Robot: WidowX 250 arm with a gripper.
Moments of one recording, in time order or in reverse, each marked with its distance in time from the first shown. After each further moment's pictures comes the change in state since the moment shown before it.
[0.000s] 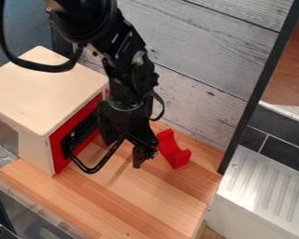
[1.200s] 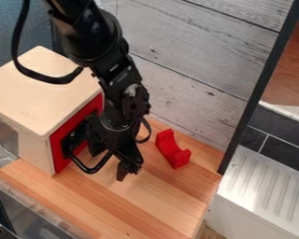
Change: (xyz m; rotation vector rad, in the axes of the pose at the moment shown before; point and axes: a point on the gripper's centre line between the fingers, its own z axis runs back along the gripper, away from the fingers) arm -0.018 0.014 -0.032 0.096 0.061 -0.020
